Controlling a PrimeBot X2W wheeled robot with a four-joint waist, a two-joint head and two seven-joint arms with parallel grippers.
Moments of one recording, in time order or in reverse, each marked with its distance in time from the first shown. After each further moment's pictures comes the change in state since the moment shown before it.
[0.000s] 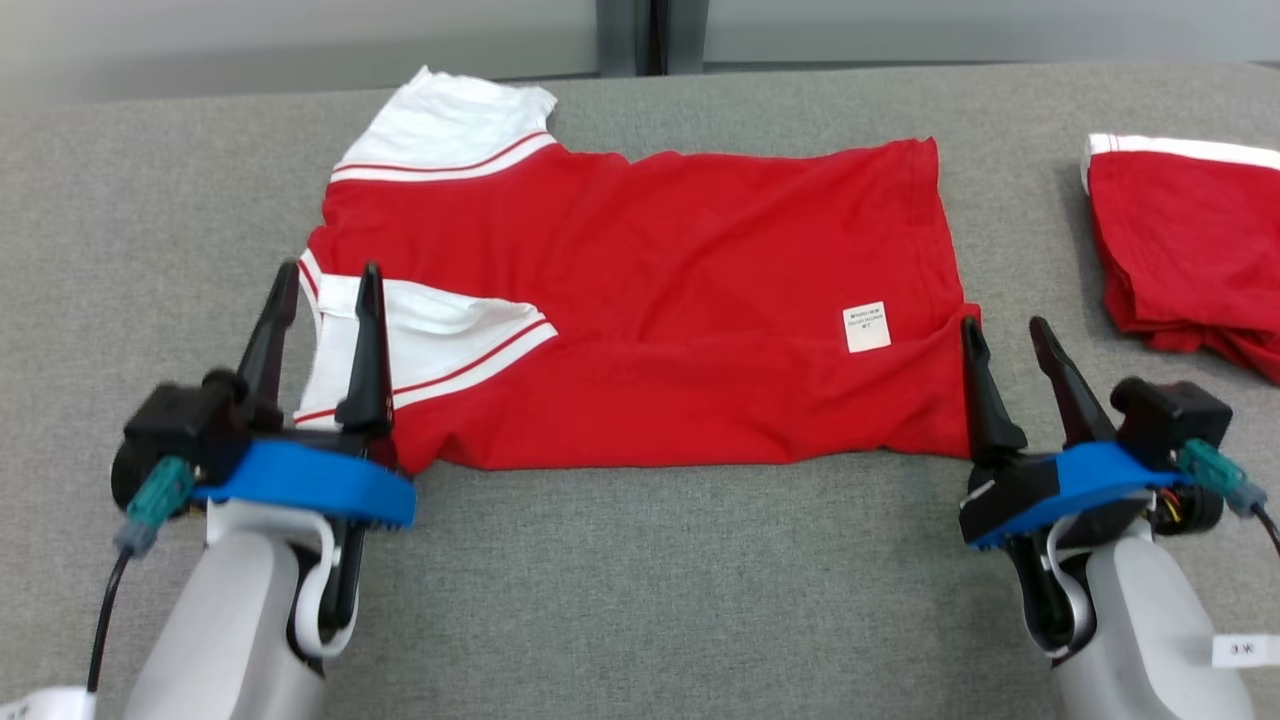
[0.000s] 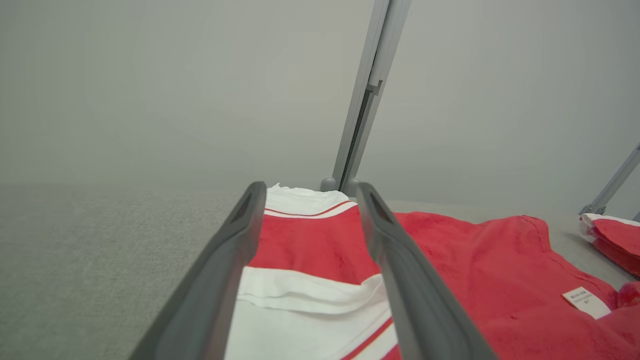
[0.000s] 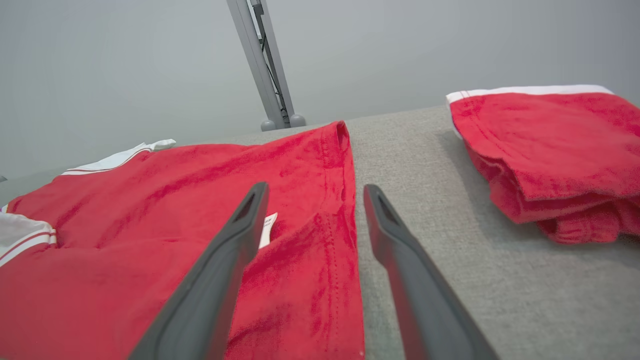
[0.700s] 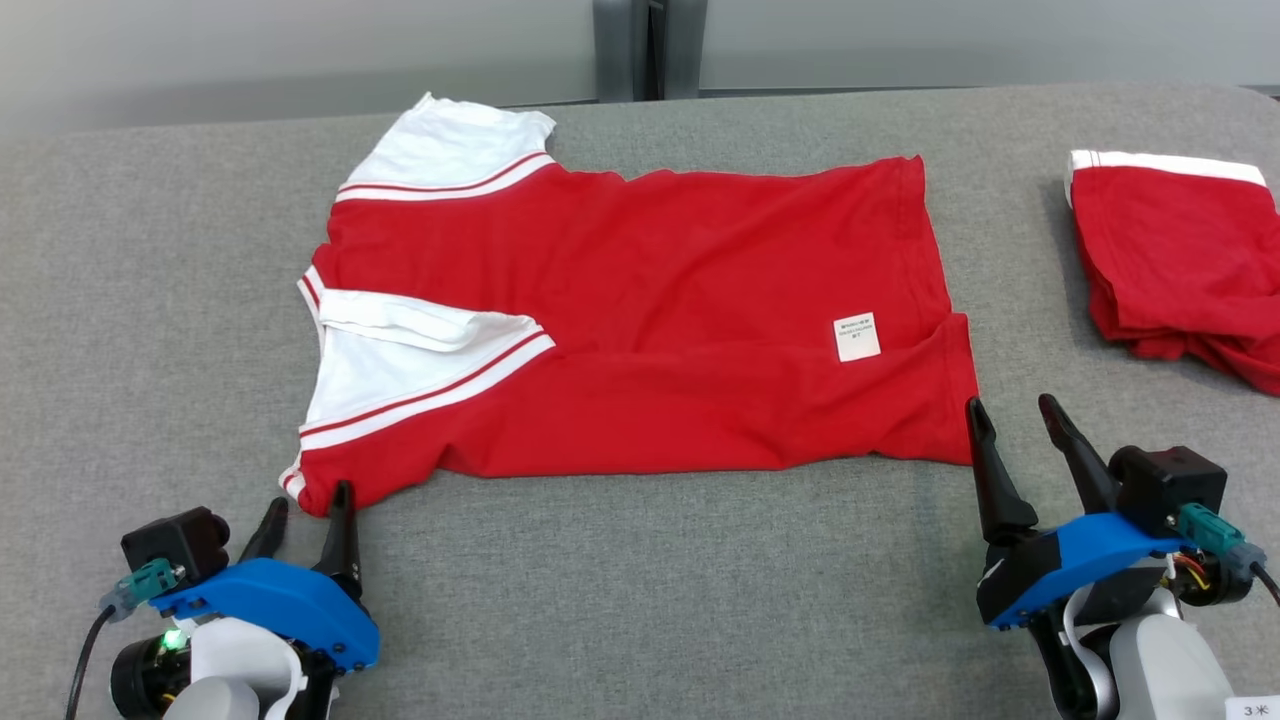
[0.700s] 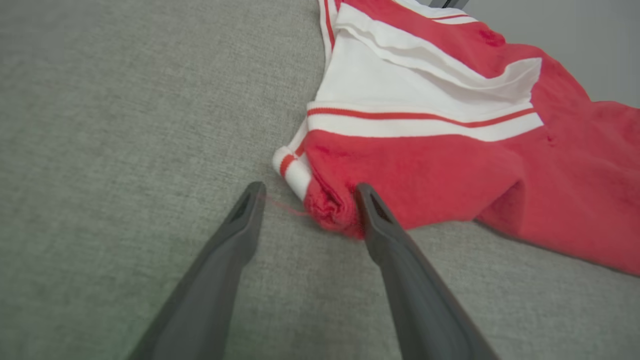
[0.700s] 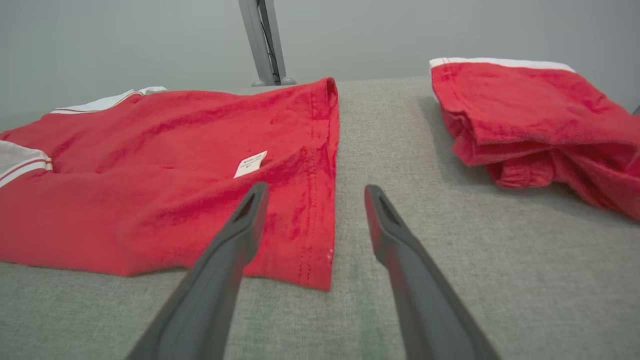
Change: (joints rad) left arm 0.261 0.020 0.072 -0.006 -0.191 0.117 0.334; right arm 0.188 0.000 -0.029 -0.186 -0.104 0.000 0.117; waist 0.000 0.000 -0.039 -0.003
